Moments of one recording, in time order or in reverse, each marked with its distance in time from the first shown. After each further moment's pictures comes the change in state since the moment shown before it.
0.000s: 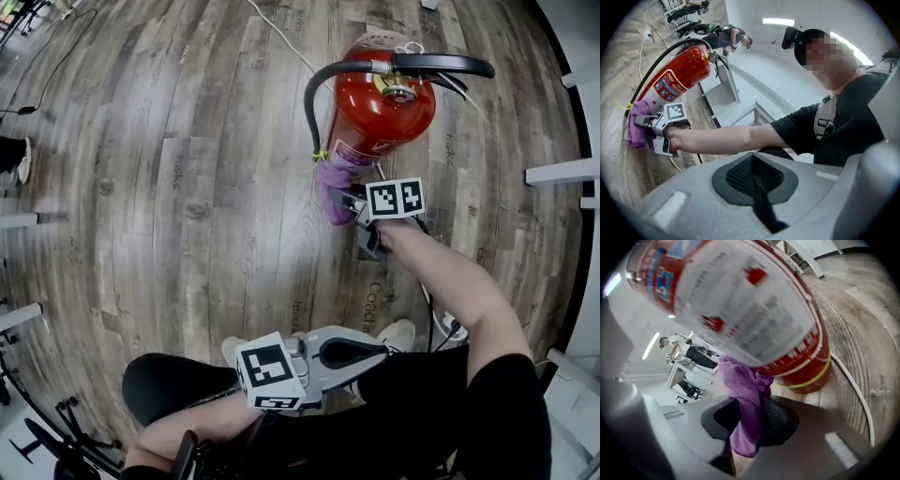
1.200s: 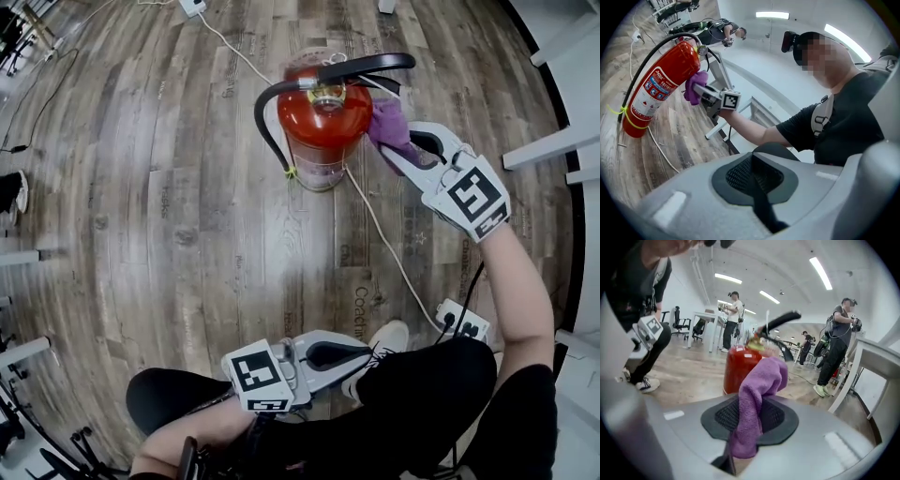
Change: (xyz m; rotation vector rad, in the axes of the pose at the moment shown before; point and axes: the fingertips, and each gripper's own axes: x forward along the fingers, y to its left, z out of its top) left arm 0.016 -0.009 -0.013 0.062 0.062 -0.017; right arm -0.228 0.100 0.138 -1.236 -0.235 -0.264
